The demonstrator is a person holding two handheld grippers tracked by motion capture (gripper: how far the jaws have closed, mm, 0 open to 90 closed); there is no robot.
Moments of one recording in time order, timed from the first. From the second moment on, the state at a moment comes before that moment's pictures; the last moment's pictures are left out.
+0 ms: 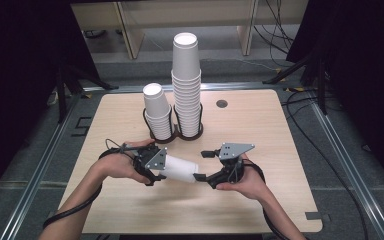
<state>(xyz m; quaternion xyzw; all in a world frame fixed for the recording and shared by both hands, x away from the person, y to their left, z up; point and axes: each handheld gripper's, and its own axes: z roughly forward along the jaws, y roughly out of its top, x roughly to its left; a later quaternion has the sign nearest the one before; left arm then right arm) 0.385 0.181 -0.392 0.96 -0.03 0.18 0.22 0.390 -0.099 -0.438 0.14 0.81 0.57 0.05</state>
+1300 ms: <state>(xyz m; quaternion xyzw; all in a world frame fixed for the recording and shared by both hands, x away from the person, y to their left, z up) 0.388 0.169 -0.386 0.97 -0.04 0.16 0.15 0.396 -0.068 -0.431 0.10 0.85 0.52 0.05</state>
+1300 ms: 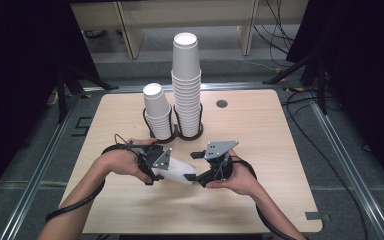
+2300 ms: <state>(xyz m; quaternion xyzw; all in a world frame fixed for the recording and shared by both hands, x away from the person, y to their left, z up) 0.389 0.164 -0.383 0.98 -0.05 0.16 0.14 0.400 -0.045 -0.434 0.08 0.87 0.48 0.03</state>
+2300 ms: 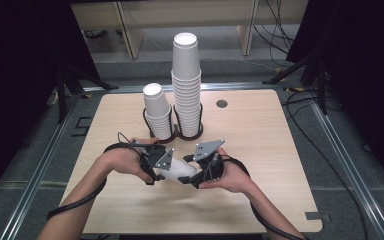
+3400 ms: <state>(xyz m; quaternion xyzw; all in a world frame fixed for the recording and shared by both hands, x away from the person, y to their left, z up) 0.387 0.160 -0.380 0.97 -0.06 0.16 0.16 0.402 -0.041 -0.444 0.09 0.88 0.46 0.02</state>
